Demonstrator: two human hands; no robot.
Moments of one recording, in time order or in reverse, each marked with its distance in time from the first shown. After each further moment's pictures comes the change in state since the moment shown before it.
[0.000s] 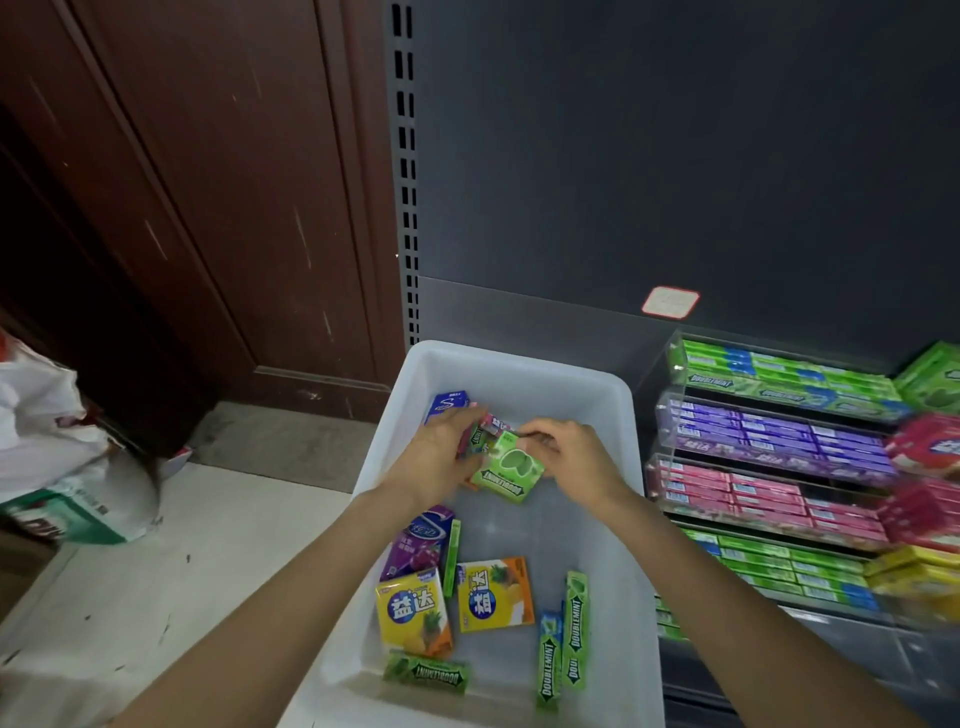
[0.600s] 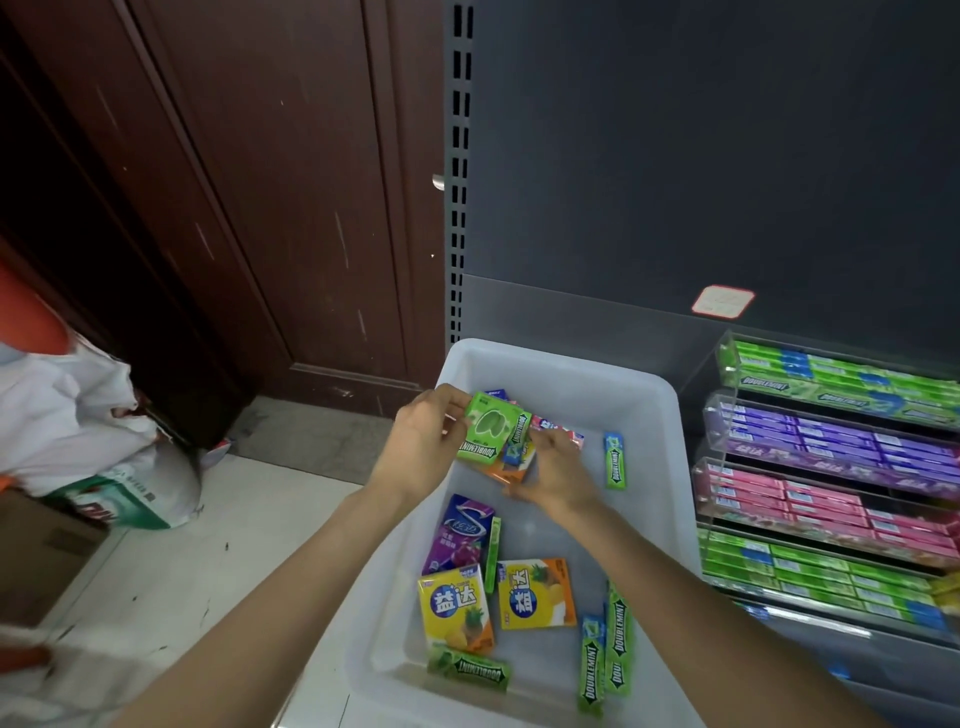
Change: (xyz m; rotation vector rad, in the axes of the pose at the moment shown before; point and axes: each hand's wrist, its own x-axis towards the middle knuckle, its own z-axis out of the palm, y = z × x) left_hand -0.023 -0.015 -0.041 -0.115 0.266 -0.087; right_hand 0.010 -0.008 0.065 -0.215 -0.167 0.141
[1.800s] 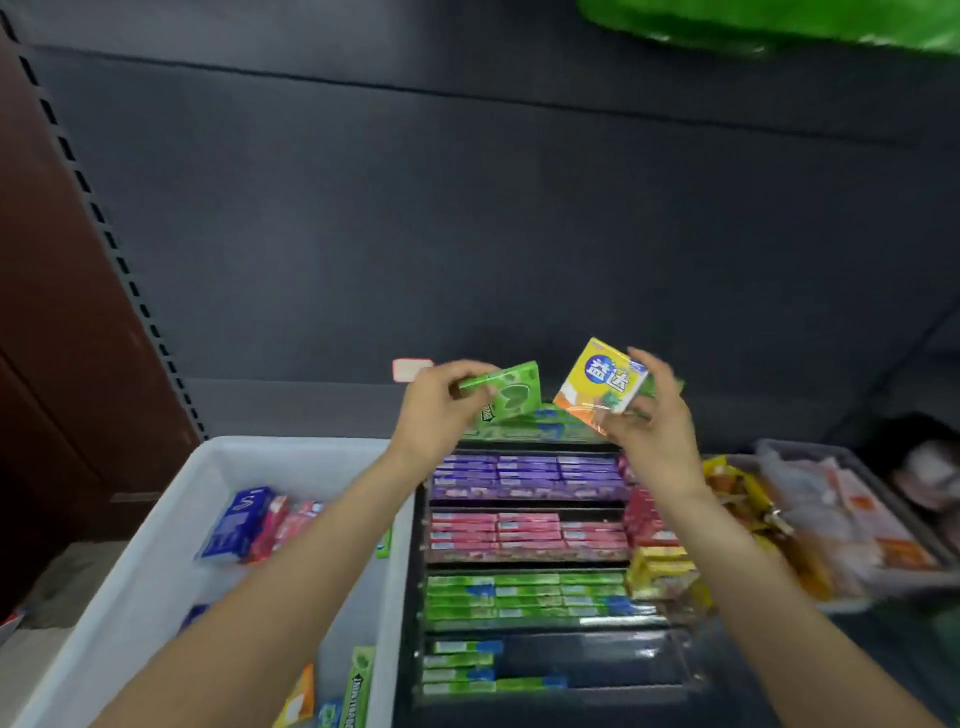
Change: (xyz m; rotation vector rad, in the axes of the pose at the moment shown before) left_hand 0.032 0.267 0.147 -0.444 -0.065 0.318; right_hand -0.152 0.174 -0.279 0.690 0.759 -0.054
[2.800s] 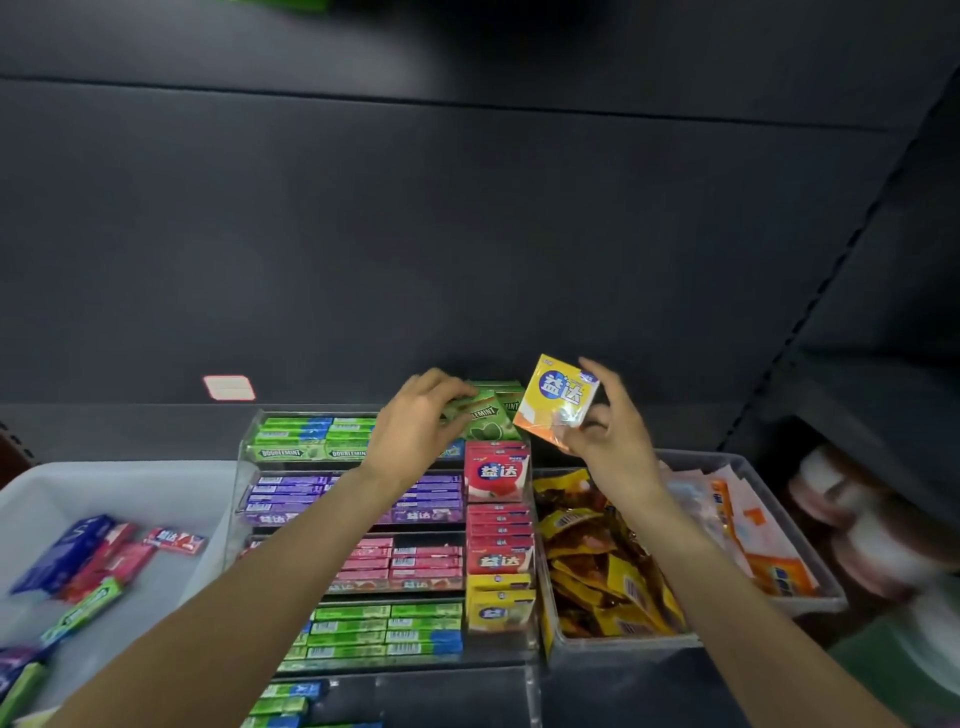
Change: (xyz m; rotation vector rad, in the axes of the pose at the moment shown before) left_hand 0.038 0.011 0.177 0.694 -0.019 0.315; right_hand 0.059 0.069 -0.149 -0.051 -0.121 0.023
